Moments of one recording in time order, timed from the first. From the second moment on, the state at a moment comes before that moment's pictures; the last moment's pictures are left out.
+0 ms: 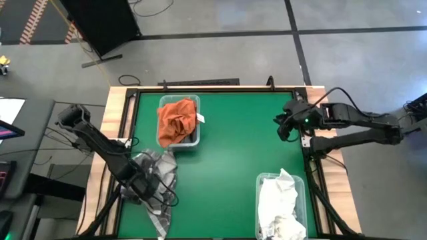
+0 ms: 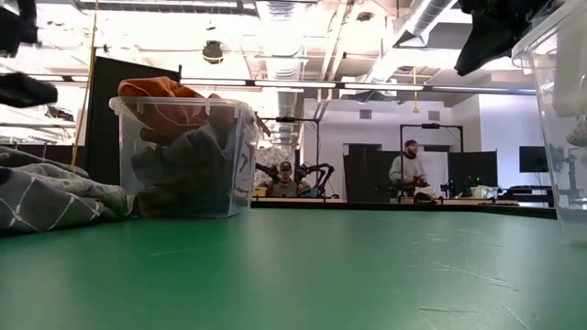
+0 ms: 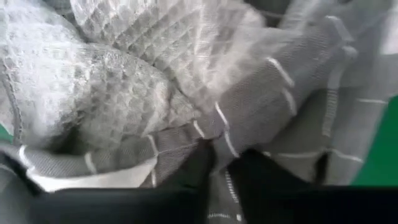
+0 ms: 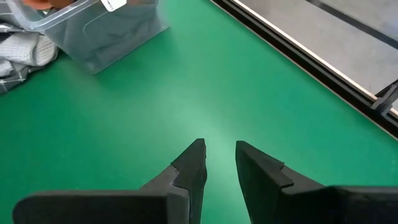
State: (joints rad) left arm -0.76 1.31 0.80 -0.89 -0.06 -0.51; right arm -0.08 0.80 0.98 -0.98 0.37 0.48
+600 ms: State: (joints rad) left arm -0.76 1.02 1.15 -1.01 -0.62 -0.19; right arm -0.06 0.84 0.98 -0.95 0.37 0.49
